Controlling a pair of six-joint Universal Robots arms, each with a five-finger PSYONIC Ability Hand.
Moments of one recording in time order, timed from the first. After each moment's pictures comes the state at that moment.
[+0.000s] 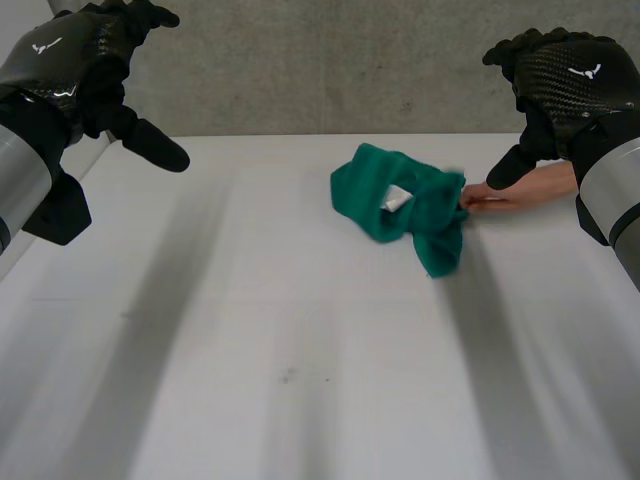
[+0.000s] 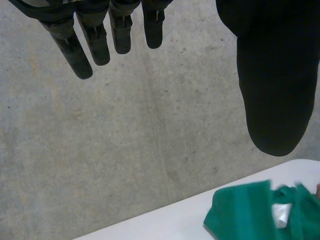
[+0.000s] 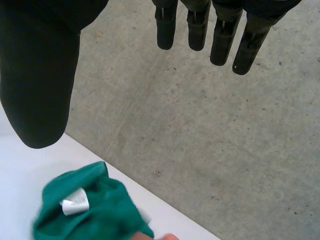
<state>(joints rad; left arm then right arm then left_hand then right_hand) 4.31 -1.49 -1.43 3.02 -1.55 3.04 1.96 -1.56 1.48 -0.02 1.57 2.95 0.19 0.21 0.21 0.21 0.04 0.19 0.23 0.21 0.23 0.06</state>
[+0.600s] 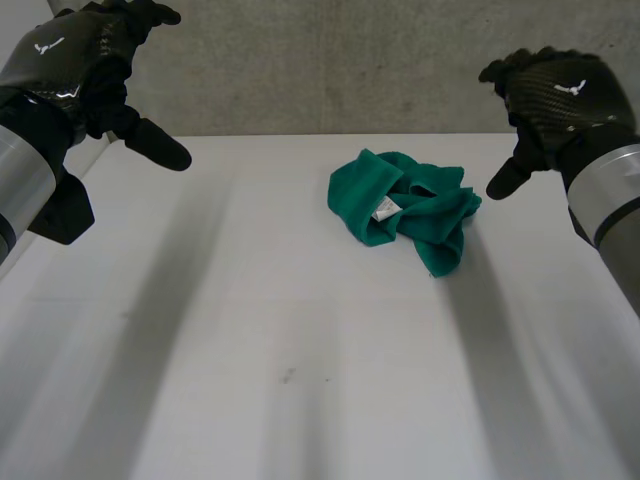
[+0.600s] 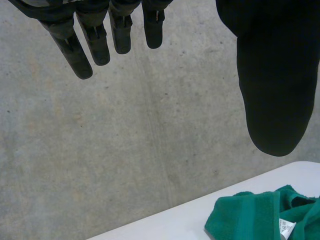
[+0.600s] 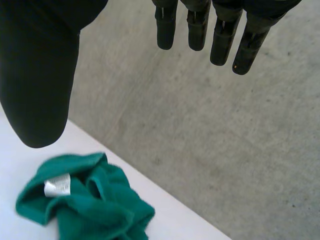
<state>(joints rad) 4.31 -1.49 -1.44 3.05 -1.55 3.04 1.95 -1.51 1.48 -0.03 1.57 2.90 0.19 0.21 0.21 0.21 0.04 0.19 0.23 0.21 0.23 0.06</state>
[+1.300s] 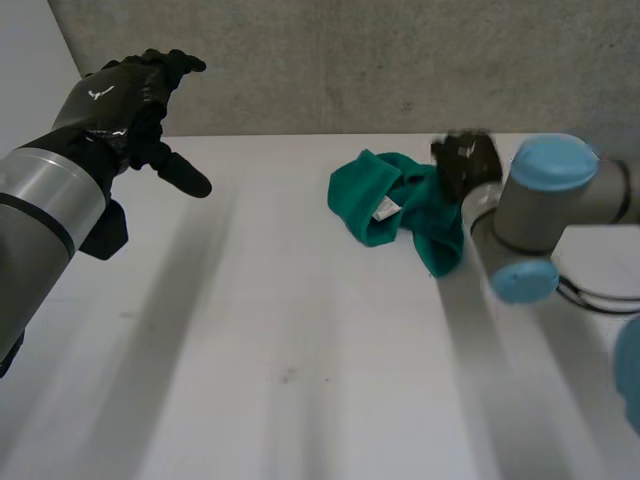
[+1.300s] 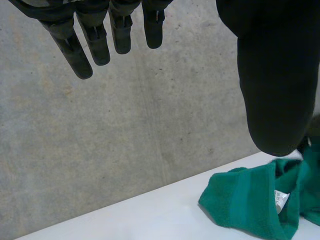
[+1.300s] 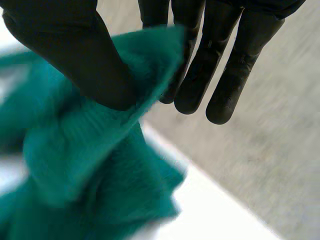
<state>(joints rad) 4.30 -1.61 -1.48 3.13 -1.55 3.05 1.96 -0.70 0.90 -0.22 1.57 2.81 0.19 0.21 0.21 0.21 0.04 0.98 1.18 1.18 1.19 0.98</state>
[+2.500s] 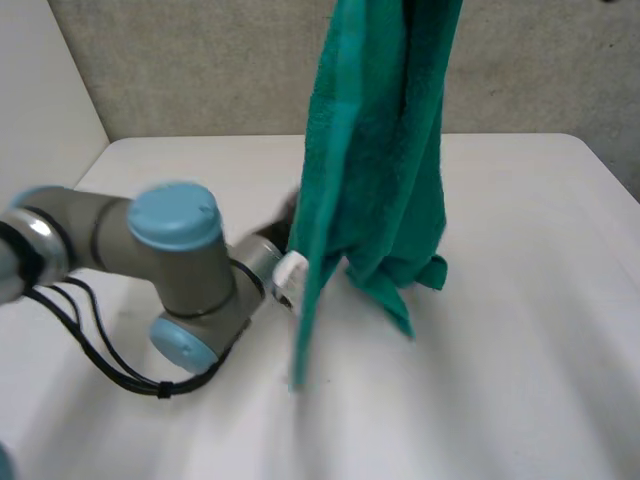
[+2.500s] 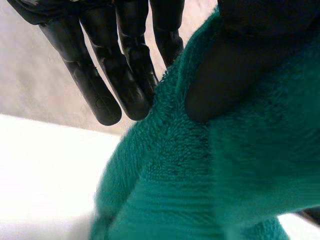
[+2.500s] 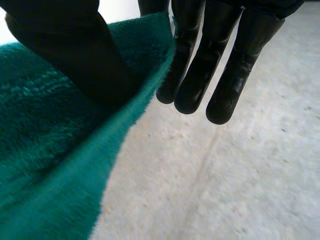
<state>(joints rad) 4.10 -2.29 -1.20 3.42 -1.35 2.52 2.20 -1.57 0.97 0.02 1.51 3.05 1.12 1.18 1.18 1.19 0.94 0.99 1.18 1.19 1.19 0.98</state>
